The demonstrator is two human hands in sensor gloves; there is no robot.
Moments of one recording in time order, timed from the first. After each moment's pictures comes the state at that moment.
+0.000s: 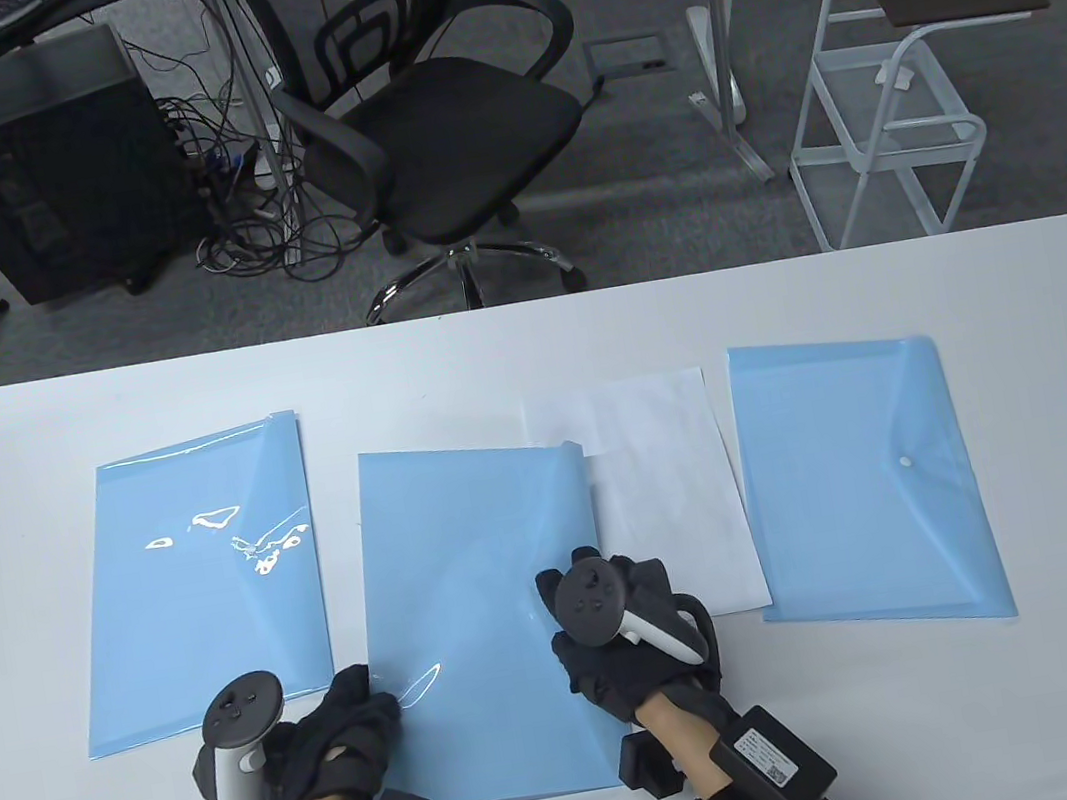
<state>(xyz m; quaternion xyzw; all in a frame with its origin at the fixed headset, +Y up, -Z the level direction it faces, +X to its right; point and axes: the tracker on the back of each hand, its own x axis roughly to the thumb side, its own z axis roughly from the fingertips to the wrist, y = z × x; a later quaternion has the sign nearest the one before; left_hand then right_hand) -0.269 -0.786 -0.237 -0.22 0.16 0.59 0.76 0.021 -0.765 -0.294 0.11 0.19 0.96 0.19</state>
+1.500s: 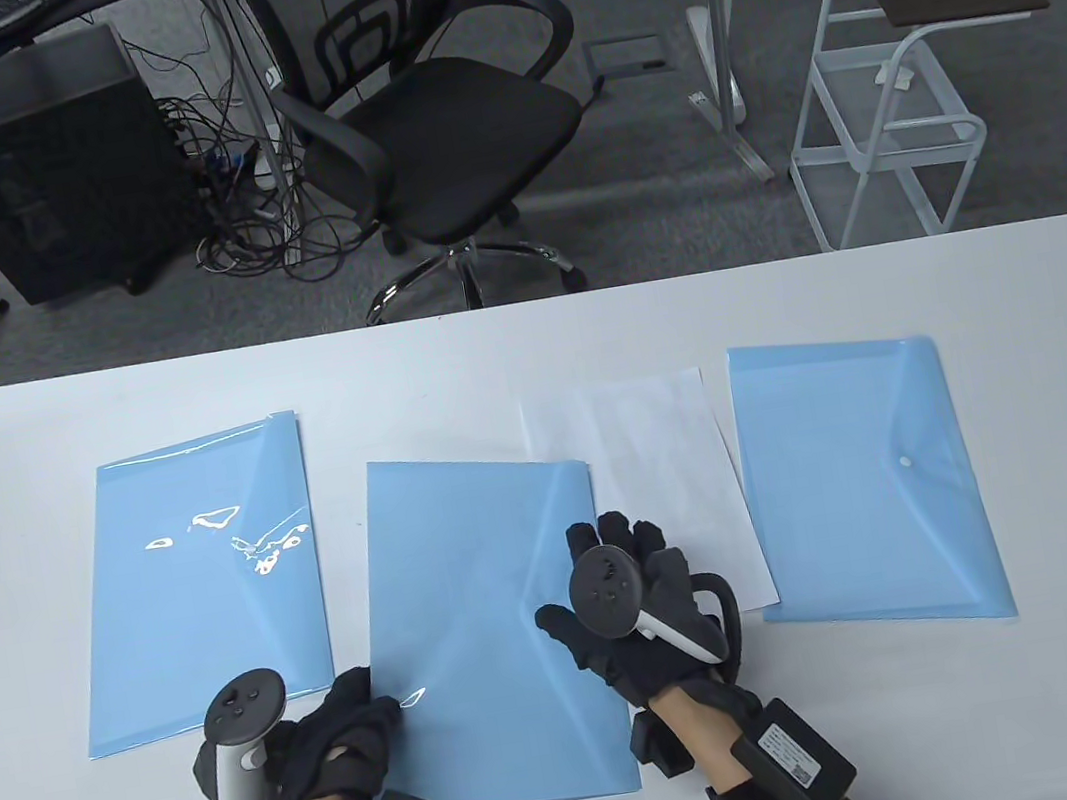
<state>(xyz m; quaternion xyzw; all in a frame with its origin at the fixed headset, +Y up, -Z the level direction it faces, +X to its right) -0.268 -0.785 -0.238 -0.22 0.16 0.58 0.77 0.049 -0.714 -0.288 0.08 0.06 0.98 0.17</state>
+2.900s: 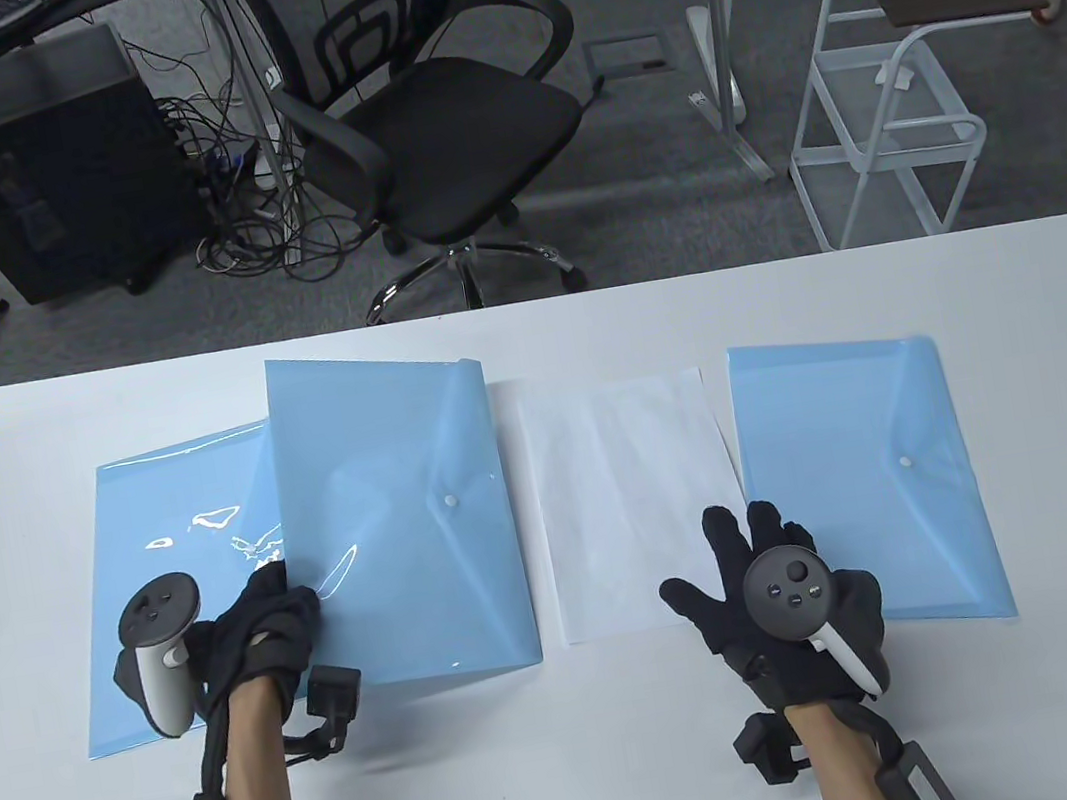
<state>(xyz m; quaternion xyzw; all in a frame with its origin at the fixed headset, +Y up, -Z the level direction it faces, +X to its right) -0.324 -0.748 -0.323 -0.13 0.21 0.59 0.77 0.158 -0.732 -0.267 -0.02 0.02 0.96 0.28</state>
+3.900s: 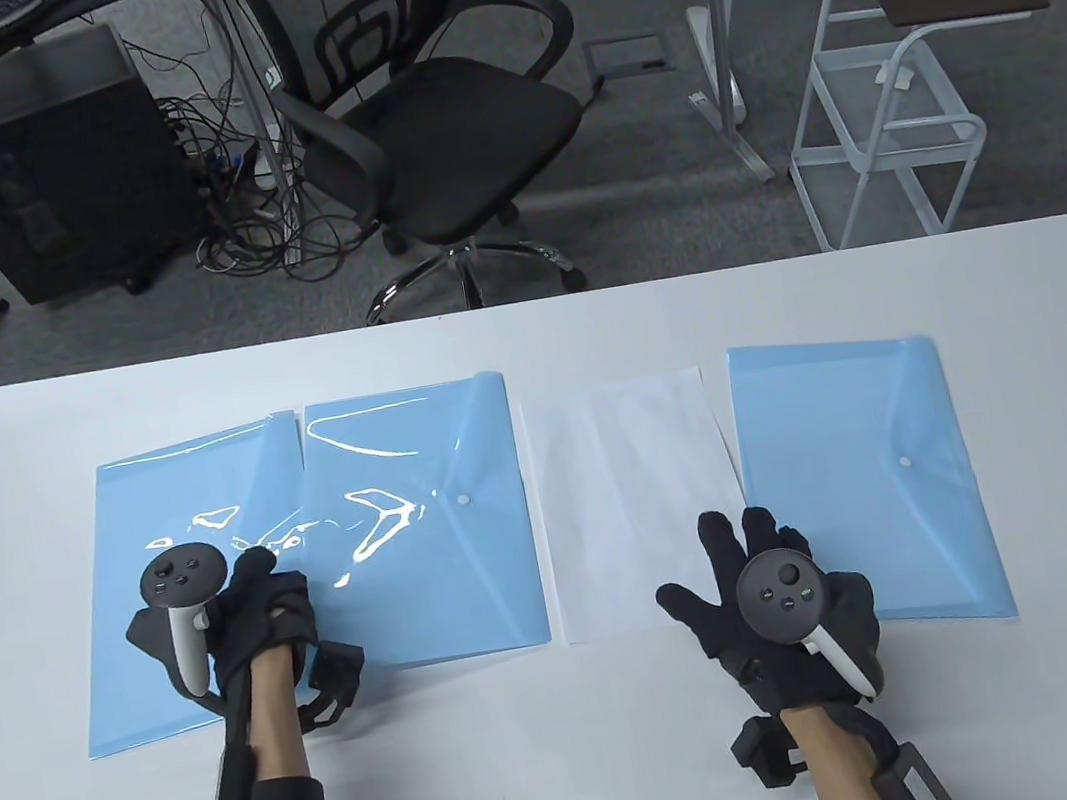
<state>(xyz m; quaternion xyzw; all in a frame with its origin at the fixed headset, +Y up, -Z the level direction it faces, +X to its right) -0.332 -0.752 -0.343 -0.06 0.28 0.42 0.86 0.153 -0.734 -0.266 -0.02 0.03 0.96 0.27</state>
